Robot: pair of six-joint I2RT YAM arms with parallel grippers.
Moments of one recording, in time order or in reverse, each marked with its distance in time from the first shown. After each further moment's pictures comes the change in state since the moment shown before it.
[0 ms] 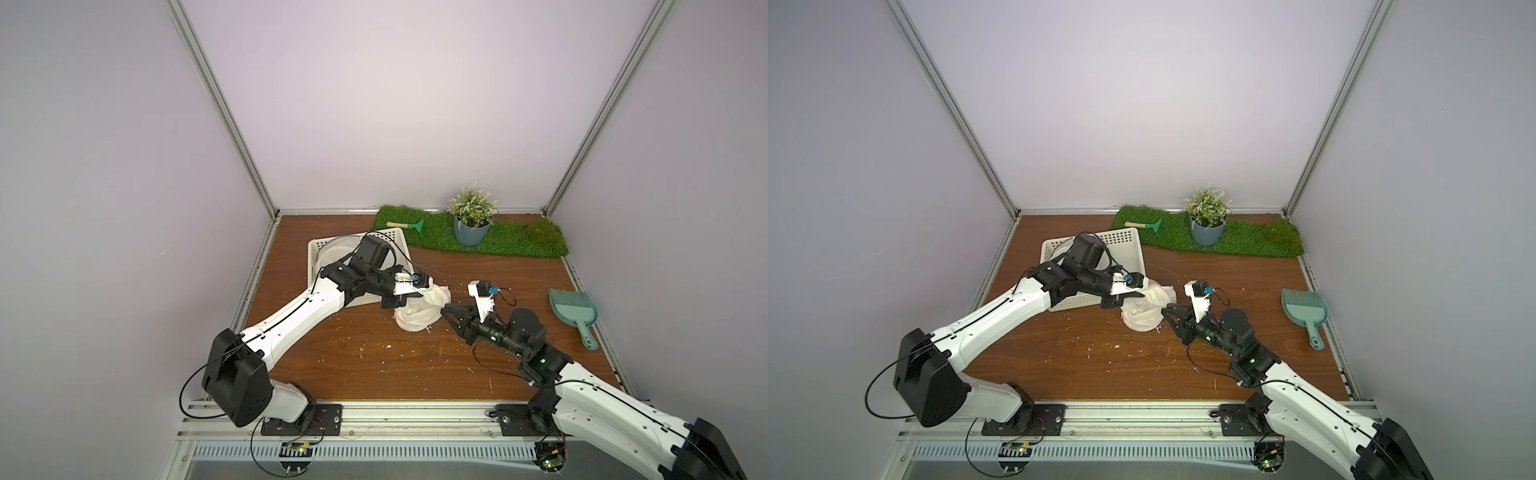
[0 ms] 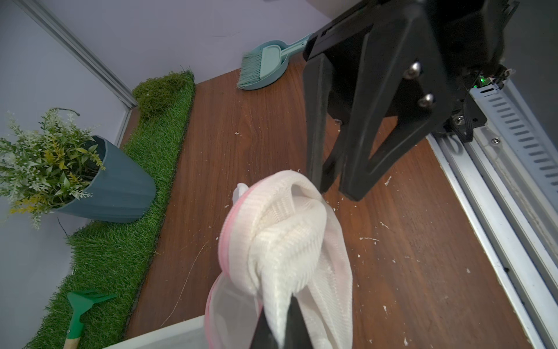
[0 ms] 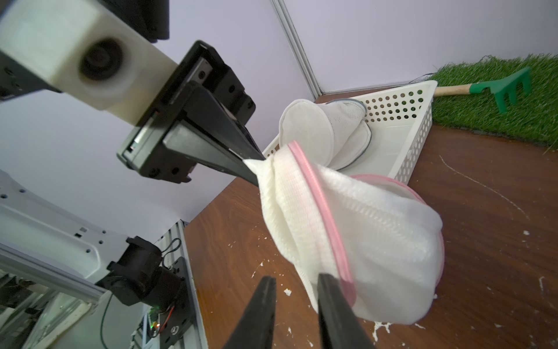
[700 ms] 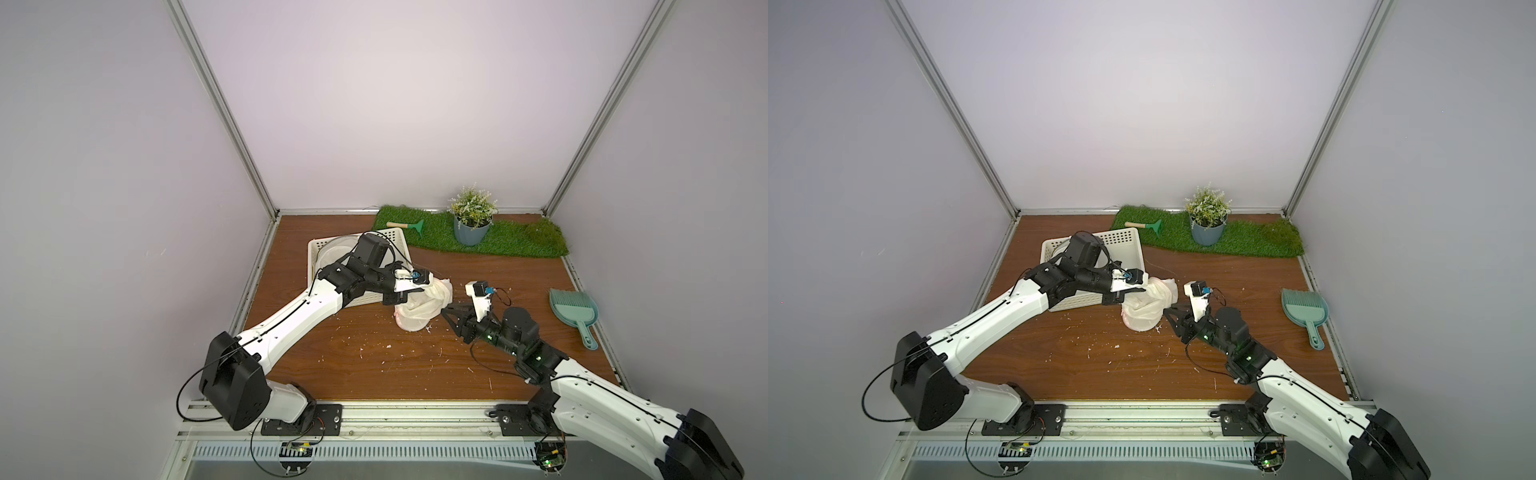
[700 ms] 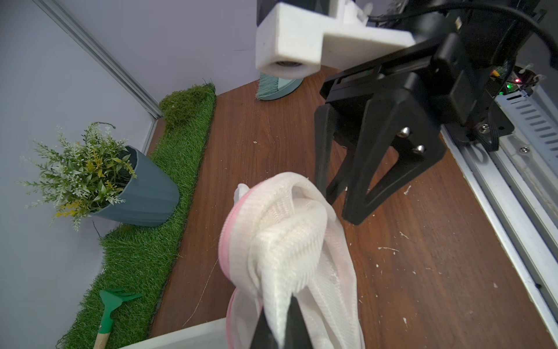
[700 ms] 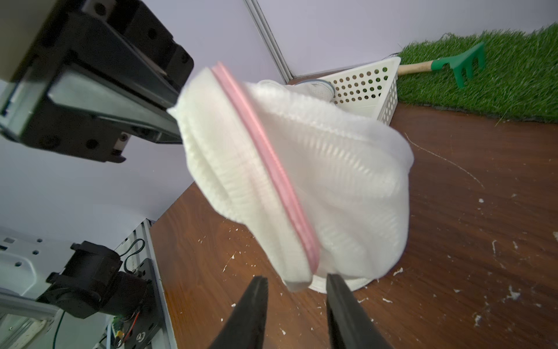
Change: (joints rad) left arm 0.000 -0.020 -0.009 0.068 -0.022 -0.026; right arm 0.001 0.055 0.001 -0.056 0.083 -0.021
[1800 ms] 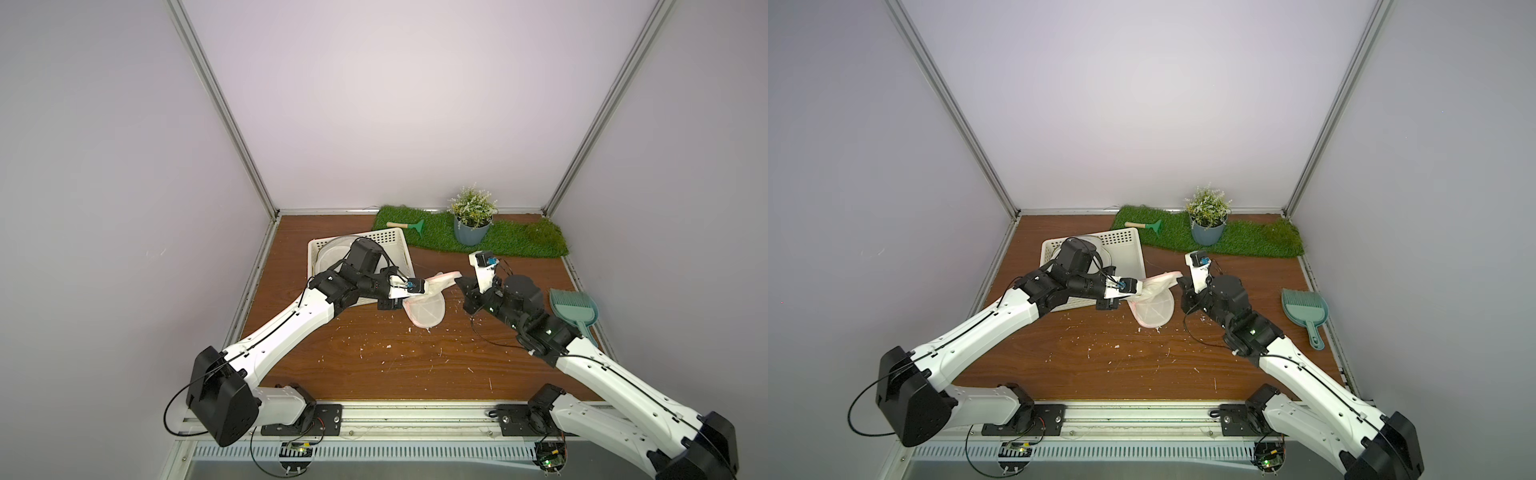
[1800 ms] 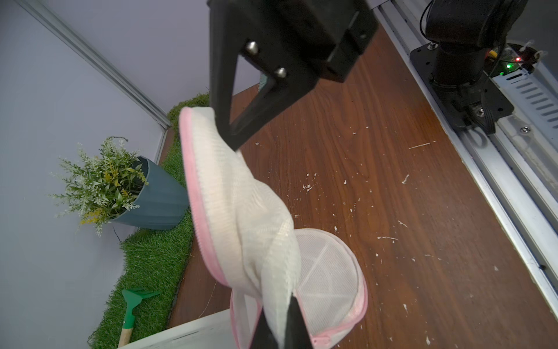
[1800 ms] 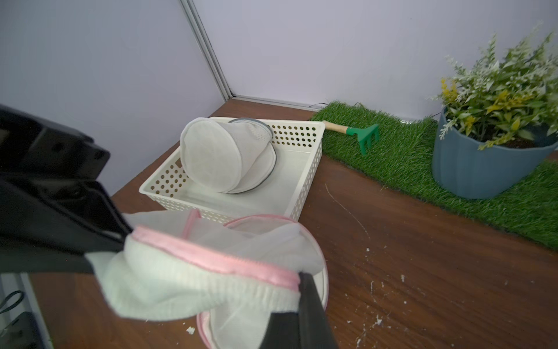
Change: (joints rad) left arm 0.000 -0.094 -0.068 -0.002 -0.017 0.075; right arm -0.074 0.109 0.443 -0.443 0.229 -0.281
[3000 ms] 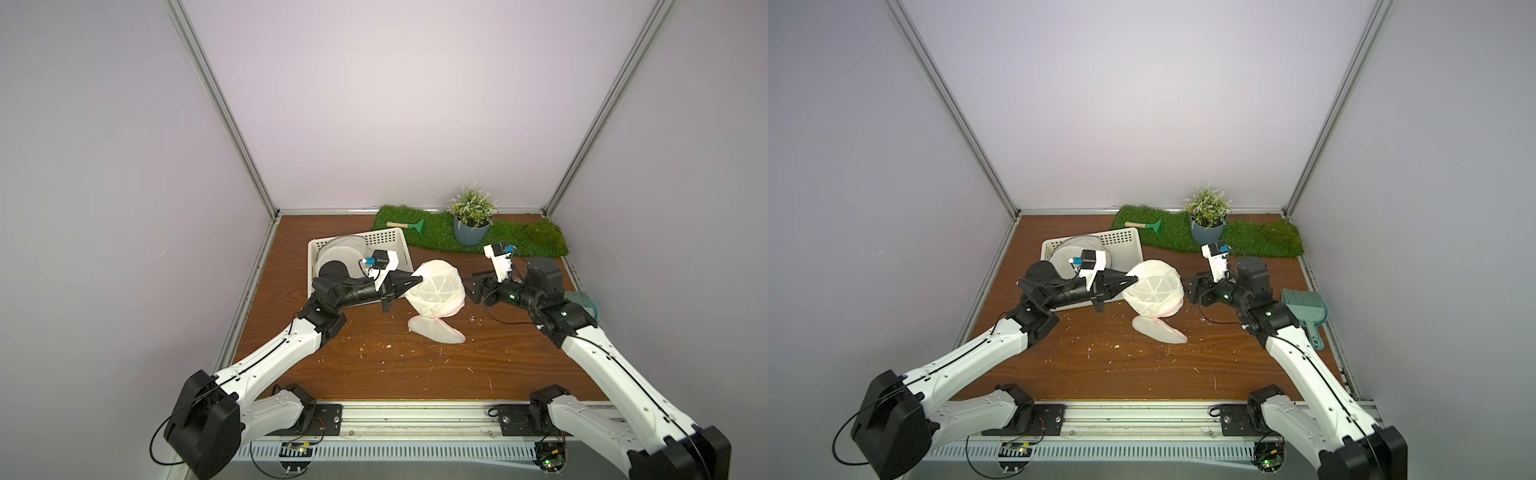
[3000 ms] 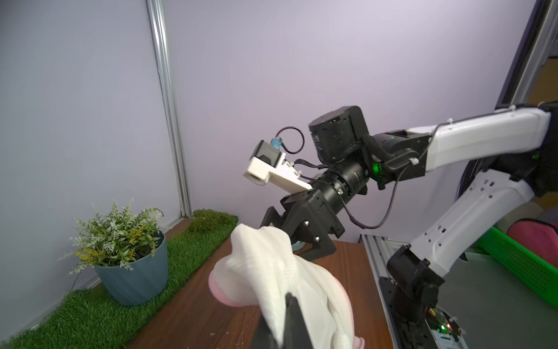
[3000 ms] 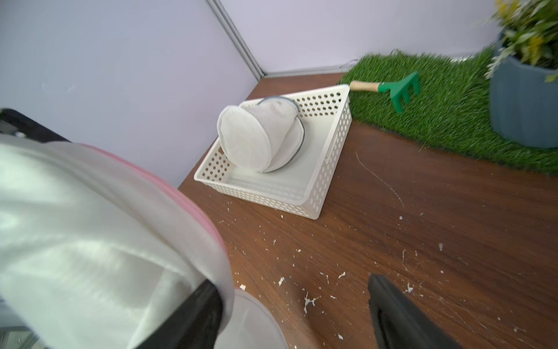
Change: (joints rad) left arm 0.055 -0.177 -0.406 1.084 0.169 -1.091; right arm -0.306 -0.058 0.016 -0.109 -0.498 0.162
